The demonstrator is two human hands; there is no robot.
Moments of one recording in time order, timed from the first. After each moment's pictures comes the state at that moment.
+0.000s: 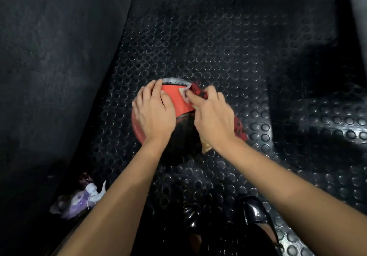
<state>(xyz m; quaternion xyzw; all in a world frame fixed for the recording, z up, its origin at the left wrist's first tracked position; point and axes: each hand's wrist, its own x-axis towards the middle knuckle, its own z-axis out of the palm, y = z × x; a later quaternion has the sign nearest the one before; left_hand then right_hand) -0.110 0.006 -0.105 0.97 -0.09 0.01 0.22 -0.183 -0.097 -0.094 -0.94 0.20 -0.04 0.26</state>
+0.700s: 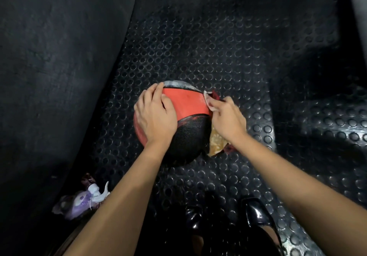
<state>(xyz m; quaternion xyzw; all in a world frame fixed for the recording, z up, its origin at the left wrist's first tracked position) -0.112 0.011 -0.104 0.97 -0.09 0.03 0.25 -0.186 -0.126 -0.122 -0.87 0.31 0.07 0.37</state>
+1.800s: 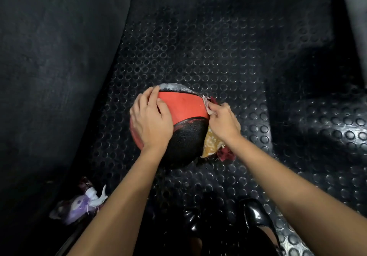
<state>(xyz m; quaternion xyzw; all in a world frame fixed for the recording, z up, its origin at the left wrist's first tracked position) -0.116 0.013 -0.105 0.96 -0.09 0.03 0.25 -0.187 -0.127 -0.134 -0.83 0.36 0.08 0.42</state>
